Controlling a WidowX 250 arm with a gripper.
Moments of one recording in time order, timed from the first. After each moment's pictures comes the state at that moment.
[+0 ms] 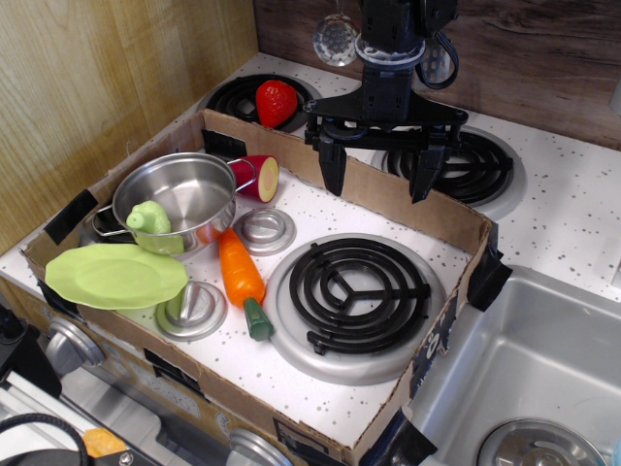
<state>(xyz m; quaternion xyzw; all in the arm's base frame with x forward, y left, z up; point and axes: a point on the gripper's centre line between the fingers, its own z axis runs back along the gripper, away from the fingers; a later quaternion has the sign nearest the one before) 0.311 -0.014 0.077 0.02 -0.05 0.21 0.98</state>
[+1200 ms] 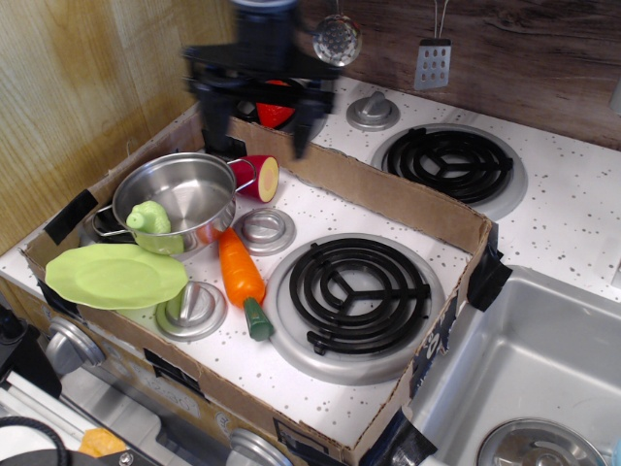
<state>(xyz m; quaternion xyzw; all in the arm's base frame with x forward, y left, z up) 0.275 0.079 0.110 0.06 -0.04 0.18 0.98</state>
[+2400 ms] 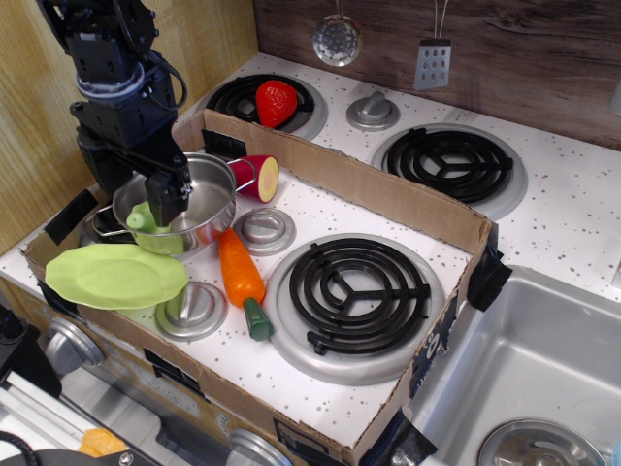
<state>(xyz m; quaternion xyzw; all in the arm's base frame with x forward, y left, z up) 0.230 0.144 0.068 0.08 -0.06 -0.02 1.00</state>
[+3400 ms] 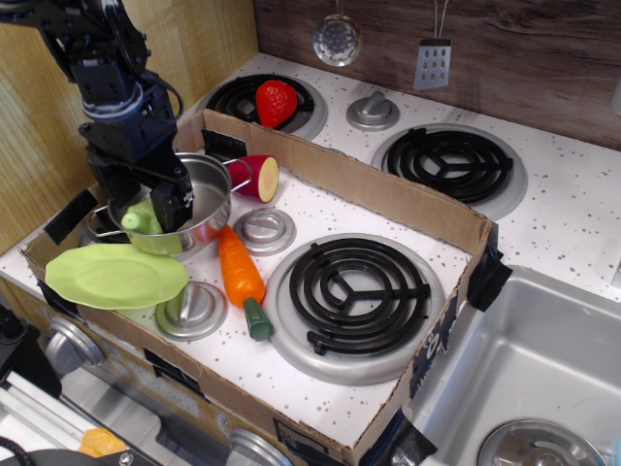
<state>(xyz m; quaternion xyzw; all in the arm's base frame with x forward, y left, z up) 0.237 0.158 0.038 0.05 -0.07 0.00 1.00</state>
